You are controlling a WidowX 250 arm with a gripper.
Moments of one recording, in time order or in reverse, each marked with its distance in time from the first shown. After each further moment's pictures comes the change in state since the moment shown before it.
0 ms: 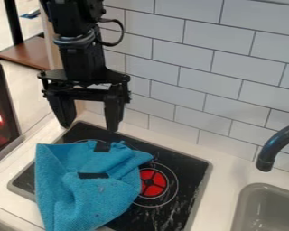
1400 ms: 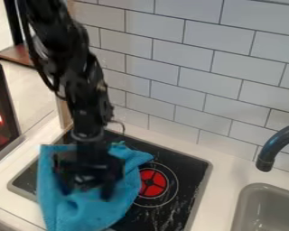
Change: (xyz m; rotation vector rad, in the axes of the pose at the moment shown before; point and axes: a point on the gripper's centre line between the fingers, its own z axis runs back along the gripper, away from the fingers) arm 0.001 0.027 -0.141 0.119 0.107 0.135
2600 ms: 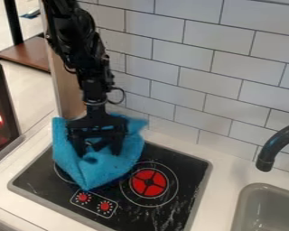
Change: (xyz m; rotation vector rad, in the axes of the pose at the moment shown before) arm 0.091 0.012 0.005 -0.051 -0.039 0.250
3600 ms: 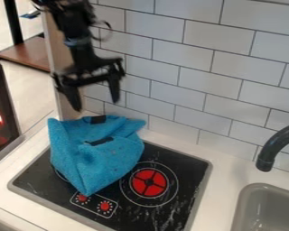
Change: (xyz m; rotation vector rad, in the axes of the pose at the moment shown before) arm -0.001 -0.001 0.112 -0.193 -0.080 0.026
